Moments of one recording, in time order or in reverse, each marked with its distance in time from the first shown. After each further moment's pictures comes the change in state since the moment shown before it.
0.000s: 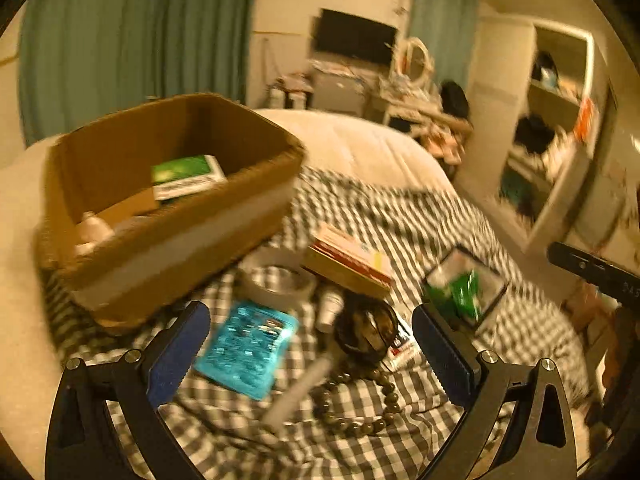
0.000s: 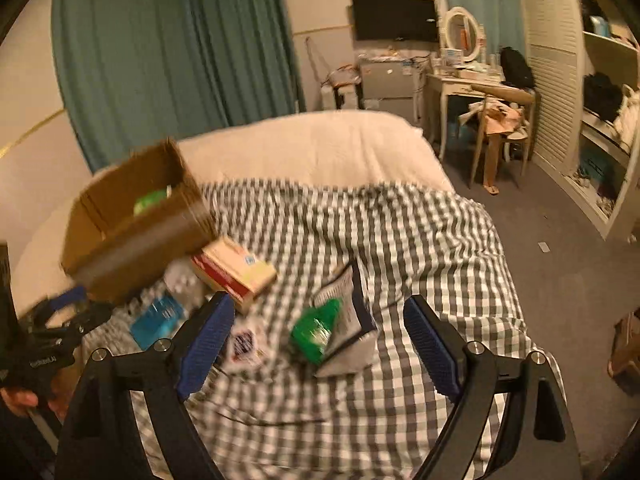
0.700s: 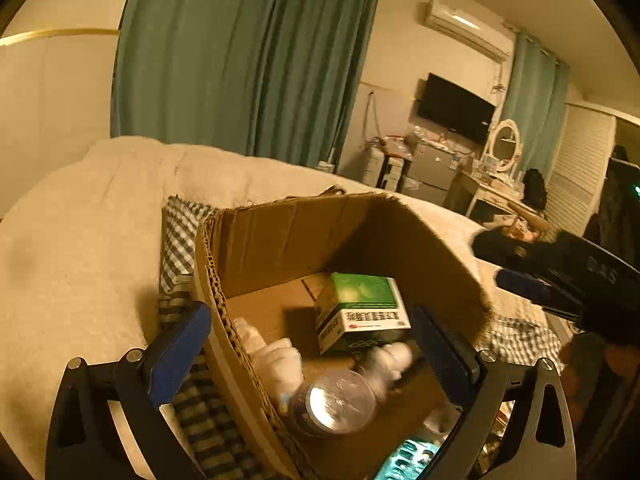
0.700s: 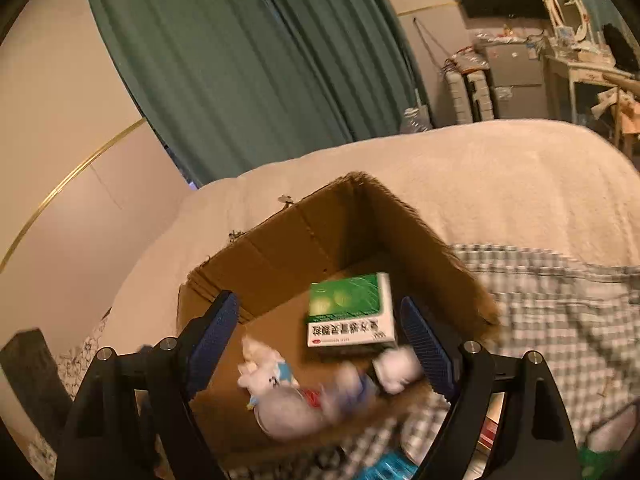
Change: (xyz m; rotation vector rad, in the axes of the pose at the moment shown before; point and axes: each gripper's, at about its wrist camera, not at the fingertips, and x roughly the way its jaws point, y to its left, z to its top) left arm -0.023 0.191 0.083 -0.272 -0.202 0.209; right arm 0.134 0.228 0.142 0.026 0.025 0.412
